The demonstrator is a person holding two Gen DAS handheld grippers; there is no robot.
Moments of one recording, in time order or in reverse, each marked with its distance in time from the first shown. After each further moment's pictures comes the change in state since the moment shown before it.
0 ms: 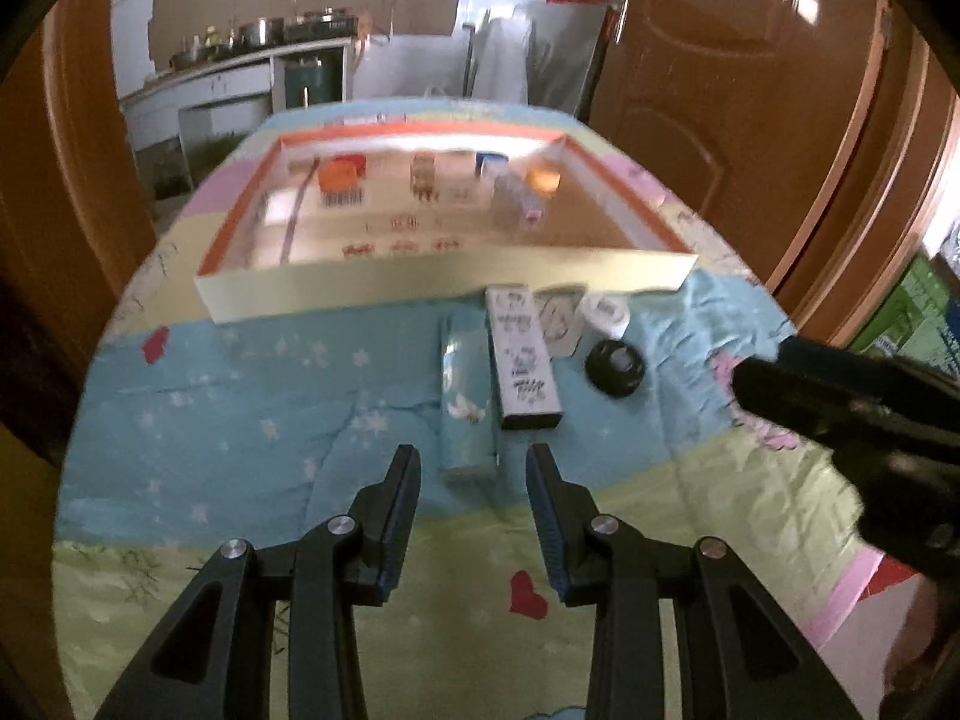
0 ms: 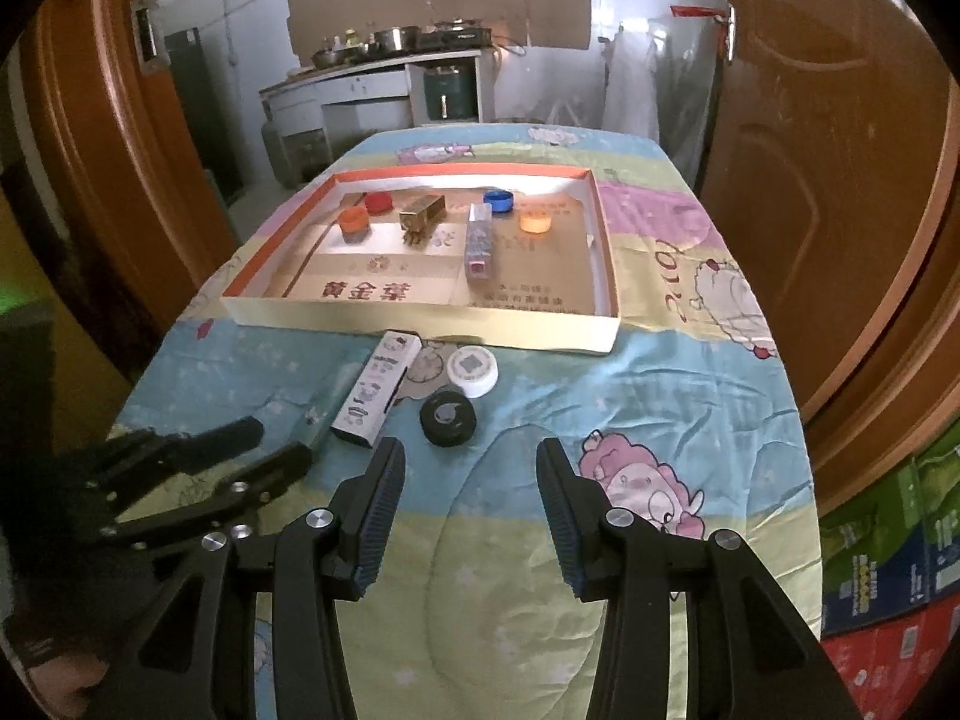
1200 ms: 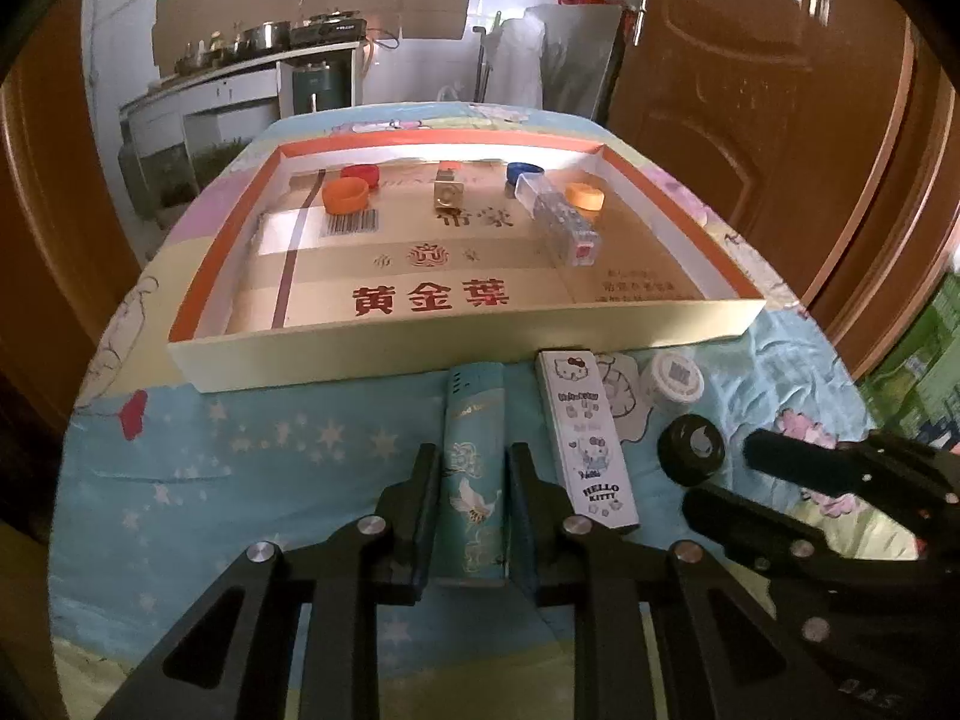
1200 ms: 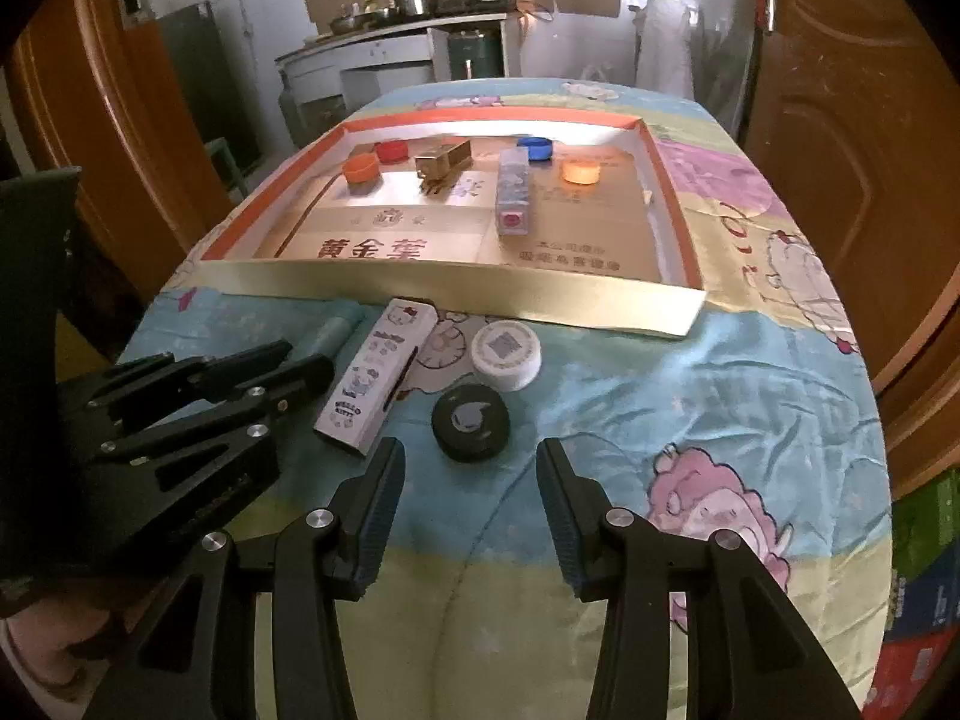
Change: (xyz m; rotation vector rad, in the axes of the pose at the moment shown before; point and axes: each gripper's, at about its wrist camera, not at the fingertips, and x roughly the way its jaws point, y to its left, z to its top) left arm 0.033 0.019 0.035 -0.011 -0.025 0.016; right arm 0.065 0.008 0.004 -0.028 0.079 0.066
